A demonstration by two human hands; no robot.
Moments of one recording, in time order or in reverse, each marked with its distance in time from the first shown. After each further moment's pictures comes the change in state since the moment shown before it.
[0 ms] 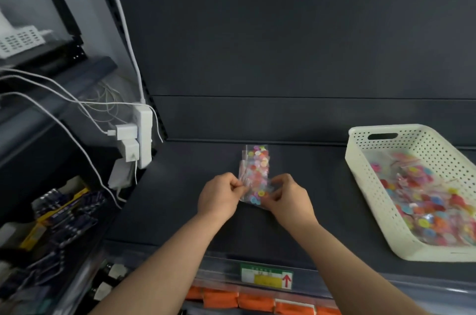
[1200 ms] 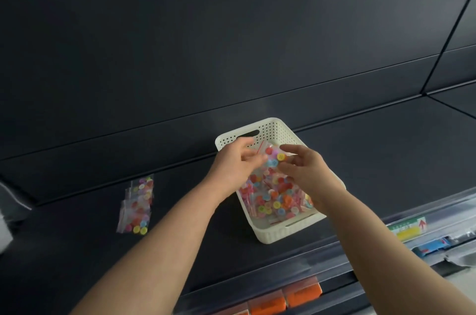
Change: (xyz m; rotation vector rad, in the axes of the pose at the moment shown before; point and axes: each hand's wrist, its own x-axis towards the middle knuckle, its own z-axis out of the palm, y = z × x) left_hand -0.032 0.256 0.093 -0.331 -0.425 0.406; right_hand -0.037 0.114 -0.239 0.636 0.253 0.219
